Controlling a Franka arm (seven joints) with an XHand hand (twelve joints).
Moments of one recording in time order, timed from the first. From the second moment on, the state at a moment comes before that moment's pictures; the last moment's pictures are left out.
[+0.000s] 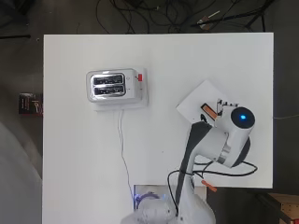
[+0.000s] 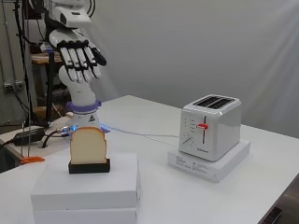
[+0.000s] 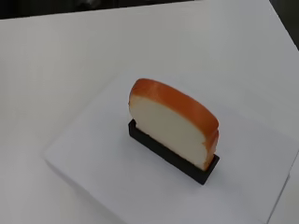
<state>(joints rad) 0.44 -0.26 -0.89 -1.84 -0.33 1.42 -1.06</state>
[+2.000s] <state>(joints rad) 1.92 -0.56 -1.38 -1.83 -0.46 1.66 -1.18</state>
